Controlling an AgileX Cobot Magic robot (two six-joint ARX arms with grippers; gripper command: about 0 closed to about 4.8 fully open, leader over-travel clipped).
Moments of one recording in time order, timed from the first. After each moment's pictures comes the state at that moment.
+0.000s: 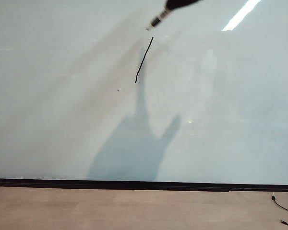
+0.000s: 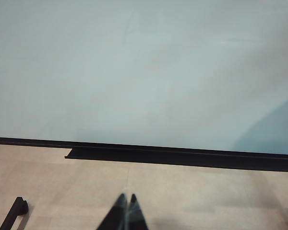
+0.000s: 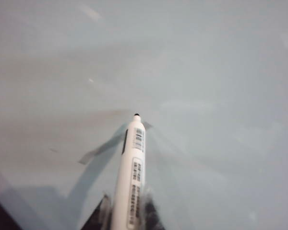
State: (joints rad) left arm 0.00 0.00 0.00 -0.13 0.00 -0.01; right arm 0.72 1.24 0.93 0.25 0.26 -0.49
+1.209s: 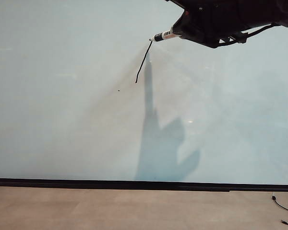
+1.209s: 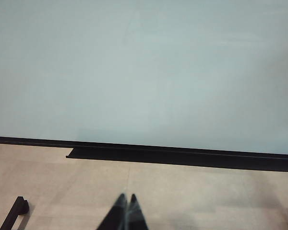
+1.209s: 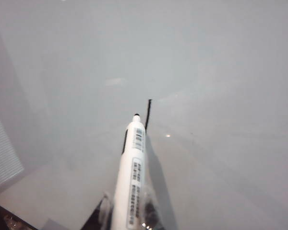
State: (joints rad) left arm 0.00 0.00 0.00 -0.13 0.00 -0.01; right arm 0.58 1.39 0.63 0.93 0.02 0.22
